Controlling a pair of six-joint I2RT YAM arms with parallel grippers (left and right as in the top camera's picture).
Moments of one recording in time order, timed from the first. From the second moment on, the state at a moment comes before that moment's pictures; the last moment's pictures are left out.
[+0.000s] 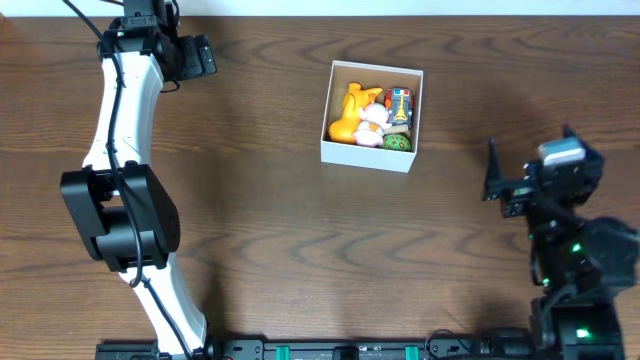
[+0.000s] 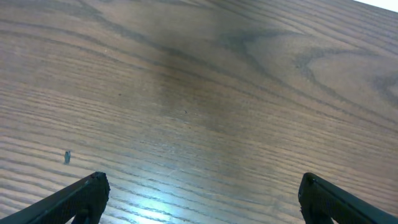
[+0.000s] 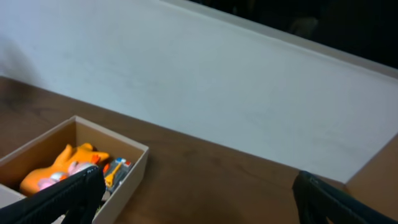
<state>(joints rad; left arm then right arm) 0.09 2.11 1.92 -0.84 0.02 -0.16 0.03 0.57 0.62 -0.11 -0.08 -0.23</state>
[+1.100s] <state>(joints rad) 0.09 2.11 1.92 -0.84 0.02 -0.16 0.03 0.06 0.07 0.03 -0.12 -0.23</state>
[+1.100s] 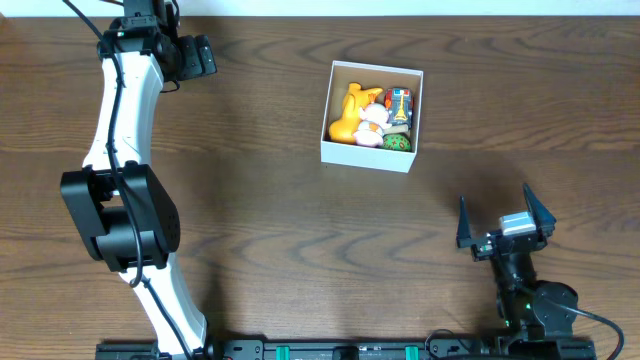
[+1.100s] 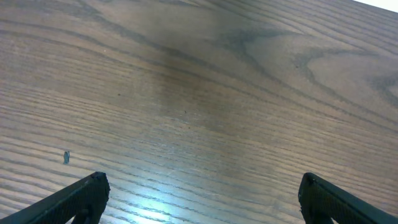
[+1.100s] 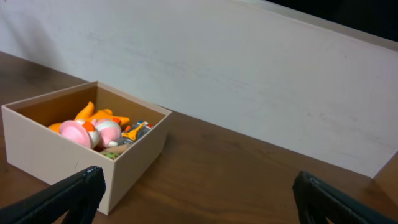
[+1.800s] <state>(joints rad) 0.09 2.11 1.92 -0.84 0.02 -0.16 0.03 0.02 0.01 -0.02 -0.09 -0.17</state>
